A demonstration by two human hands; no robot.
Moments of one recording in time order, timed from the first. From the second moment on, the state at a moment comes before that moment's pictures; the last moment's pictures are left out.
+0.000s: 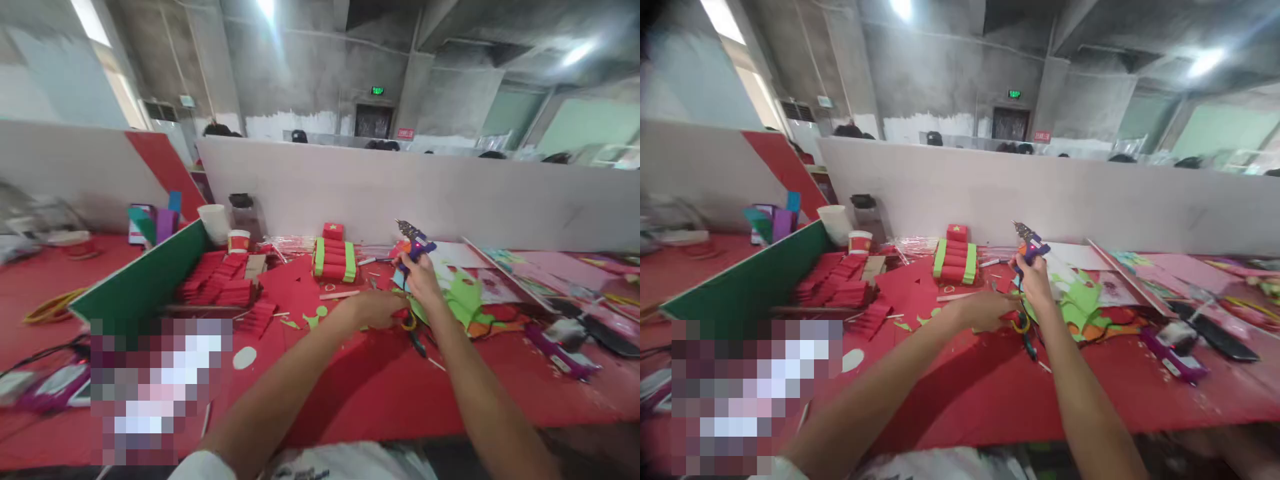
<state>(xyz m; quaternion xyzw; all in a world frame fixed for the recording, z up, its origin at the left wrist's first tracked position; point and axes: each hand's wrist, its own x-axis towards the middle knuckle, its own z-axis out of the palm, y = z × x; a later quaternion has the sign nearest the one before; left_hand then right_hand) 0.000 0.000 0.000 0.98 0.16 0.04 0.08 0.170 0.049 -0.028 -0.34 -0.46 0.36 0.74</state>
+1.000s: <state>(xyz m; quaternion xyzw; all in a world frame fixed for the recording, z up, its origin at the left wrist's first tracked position) -0.114 0.041 -0.009 0.81 0.31 0.37 0.33 0.123 0.005 -0.018 -0.32 -0.61 0.49 0.53</state>
